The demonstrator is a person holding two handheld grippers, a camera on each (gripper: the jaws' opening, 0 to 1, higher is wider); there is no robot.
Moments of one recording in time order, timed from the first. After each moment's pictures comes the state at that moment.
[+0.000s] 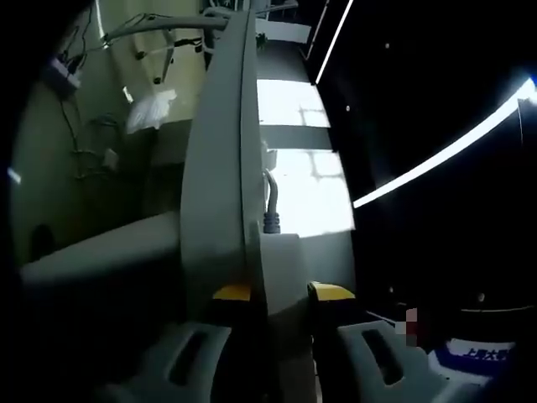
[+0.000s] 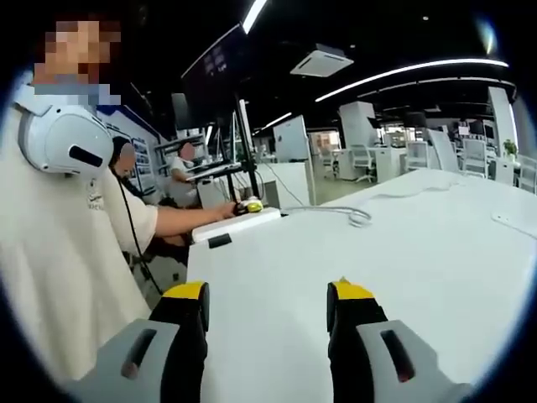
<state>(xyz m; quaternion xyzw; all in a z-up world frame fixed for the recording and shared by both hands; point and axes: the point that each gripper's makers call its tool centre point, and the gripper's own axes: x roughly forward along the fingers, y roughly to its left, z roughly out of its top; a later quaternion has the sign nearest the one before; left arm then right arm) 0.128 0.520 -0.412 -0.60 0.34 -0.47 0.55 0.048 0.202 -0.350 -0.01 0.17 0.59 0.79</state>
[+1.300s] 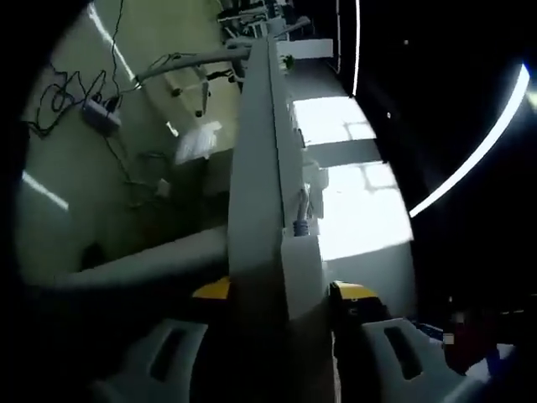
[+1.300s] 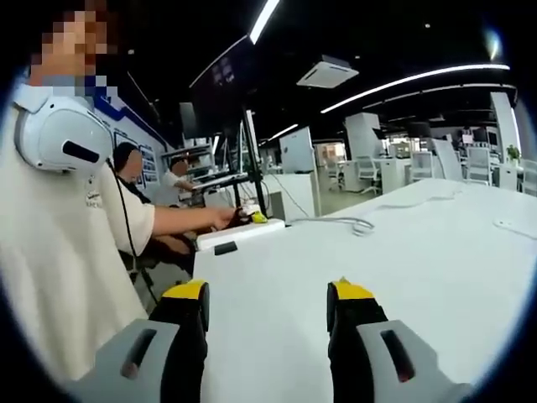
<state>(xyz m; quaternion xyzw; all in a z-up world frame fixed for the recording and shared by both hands) 0.133 0.533 -0.438 -0.52 0.37 -0.36 0.68 0.043 0.199 -0.343 0.00 0.14 0.60 0.79</state>
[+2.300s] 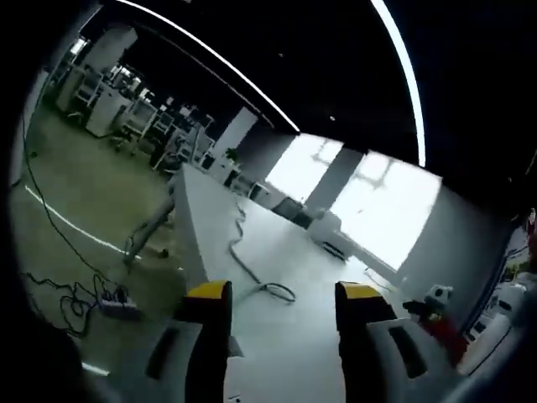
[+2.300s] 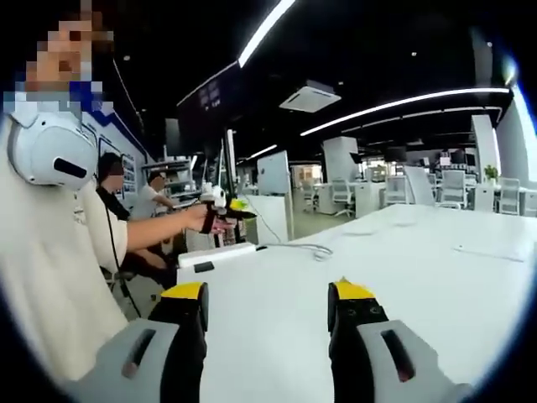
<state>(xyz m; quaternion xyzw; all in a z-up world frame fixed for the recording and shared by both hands) 0.175 0.511 -0.285 -0.27 0.10 -0.31 0.91 0.057 0.137 -0.298 0.01 0.08 0.54 0.84</state>
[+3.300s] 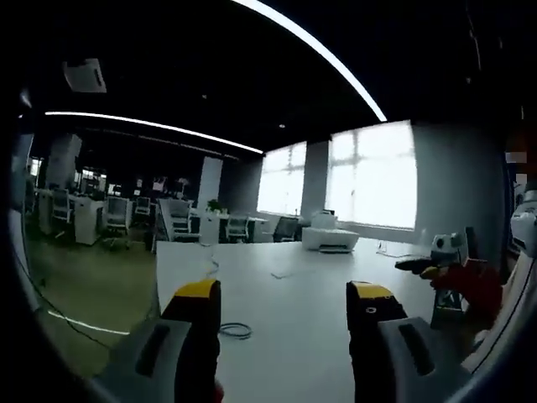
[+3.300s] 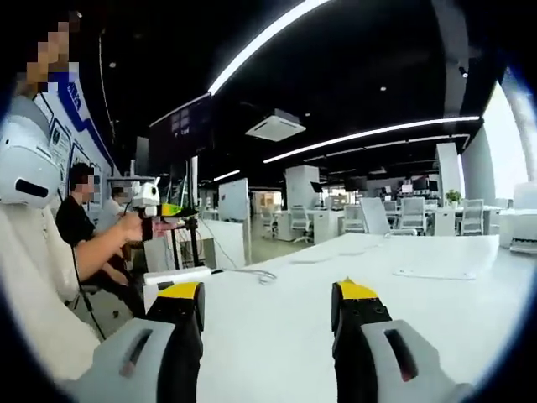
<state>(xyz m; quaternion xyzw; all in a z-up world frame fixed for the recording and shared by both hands) 0.099 0.395 -0.196 -0.06 -0.01 -0.31 0.95 0.078 0.046 -0.256 0.02 0.01 0.45 0.89</state>
